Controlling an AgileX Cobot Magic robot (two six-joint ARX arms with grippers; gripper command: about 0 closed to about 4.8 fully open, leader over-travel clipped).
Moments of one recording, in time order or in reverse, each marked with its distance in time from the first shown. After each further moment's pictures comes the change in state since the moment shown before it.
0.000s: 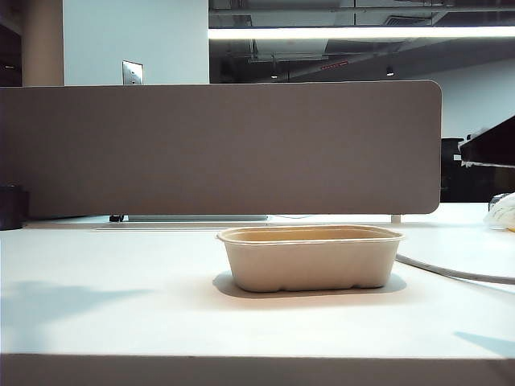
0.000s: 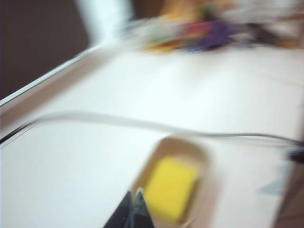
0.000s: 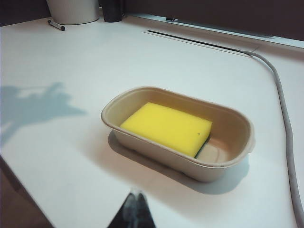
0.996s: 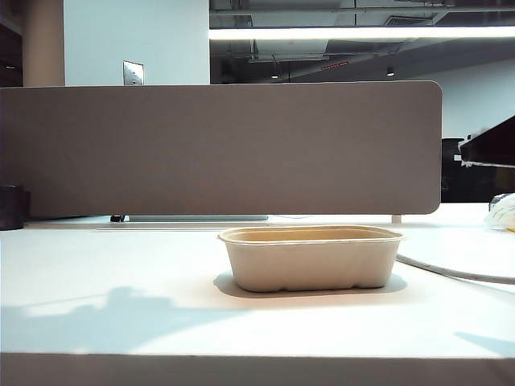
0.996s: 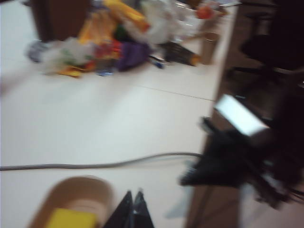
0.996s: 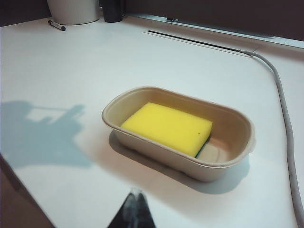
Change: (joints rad) left arm -0.258 0.137 0.003 0.176 0.117 -0.073; right arm 0.000 0.000 0.000 0.000 0.000 0.000
